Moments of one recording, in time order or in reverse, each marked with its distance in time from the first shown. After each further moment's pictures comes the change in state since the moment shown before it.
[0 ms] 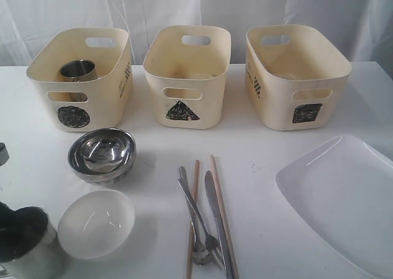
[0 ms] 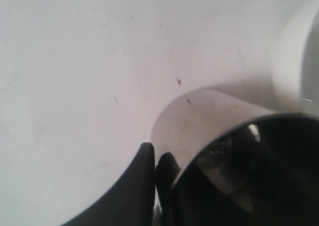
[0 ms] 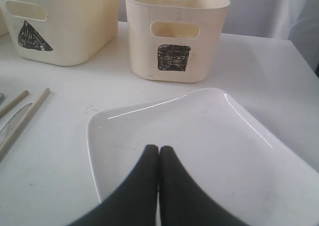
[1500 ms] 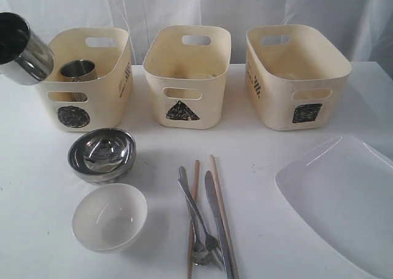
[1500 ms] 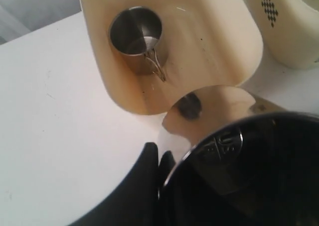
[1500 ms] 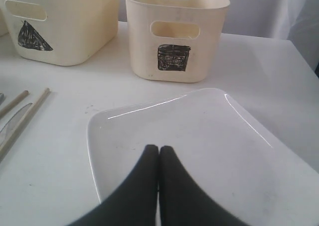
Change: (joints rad) left arm -0.002 0.079 -0.808 0.226 0.118 -0.047; right arm 0.000 0.000 0.000 0.000 0.000 0.000
